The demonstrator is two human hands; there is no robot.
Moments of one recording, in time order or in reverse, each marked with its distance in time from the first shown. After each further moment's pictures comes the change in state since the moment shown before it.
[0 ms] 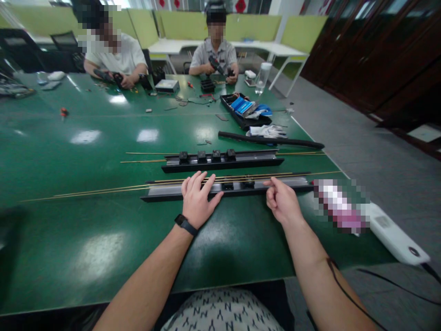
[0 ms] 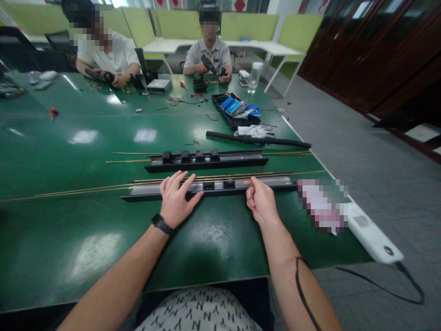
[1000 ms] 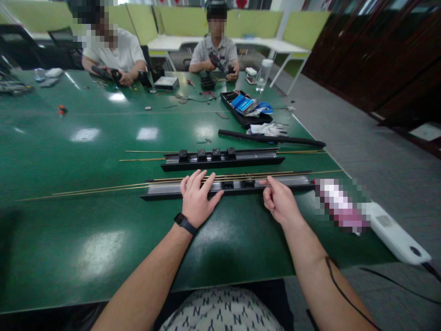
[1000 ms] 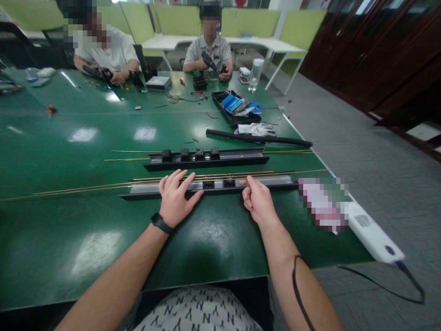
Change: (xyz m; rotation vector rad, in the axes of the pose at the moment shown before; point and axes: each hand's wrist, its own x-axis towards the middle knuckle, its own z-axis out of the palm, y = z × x) left_hand 0.000 0.001 0.000 -0.017 0.003 -0.019; right_hand -0.004 0.002 0.004 -0.026 -0.087 0.043
